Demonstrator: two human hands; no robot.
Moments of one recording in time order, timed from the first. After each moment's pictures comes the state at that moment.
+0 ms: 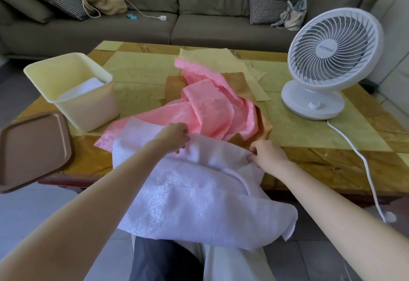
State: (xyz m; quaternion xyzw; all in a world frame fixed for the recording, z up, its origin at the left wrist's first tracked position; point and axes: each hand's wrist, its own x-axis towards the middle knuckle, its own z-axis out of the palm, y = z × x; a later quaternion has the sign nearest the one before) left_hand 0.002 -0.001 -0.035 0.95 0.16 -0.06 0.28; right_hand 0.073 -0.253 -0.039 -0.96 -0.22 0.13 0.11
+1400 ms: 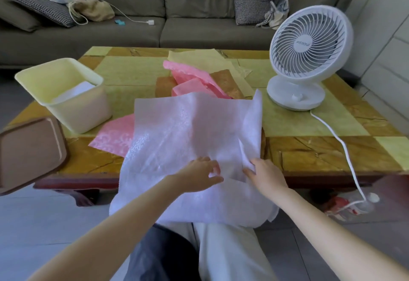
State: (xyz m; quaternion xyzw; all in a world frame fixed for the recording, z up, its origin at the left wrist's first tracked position) left_hand -0.056 -0.102 -0.061 0.96 -0.04 -0.14 0.22; right_hand 0.007 -0.299 -0.074 -0.96 -0.19 0.08 0.19
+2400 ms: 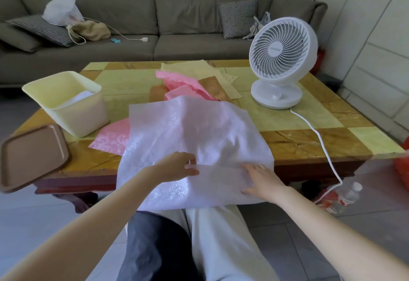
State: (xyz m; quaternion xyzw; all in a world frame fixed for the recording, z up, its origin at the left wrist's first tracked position) left_hand -0.089 -0.090 -0.032 0.97 0.01 -0.14 0.20; right_hand -0.019 -0.346 -0.078 -0.95 -0.27 0.16 0.05
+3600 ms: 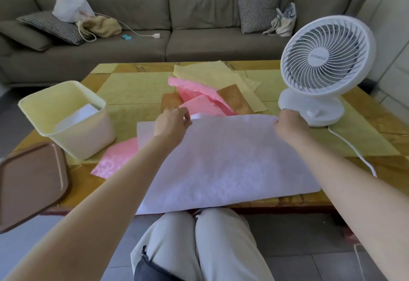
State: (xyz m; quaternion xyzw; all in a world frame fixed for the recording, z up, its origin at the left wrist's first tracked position) left_hand 0.050 -0.002 0.018 0.96 0.17 0.16 0.14; right_hand 0.169 -0.259 0.010 -0.99 -0.06 -0.01 0.10
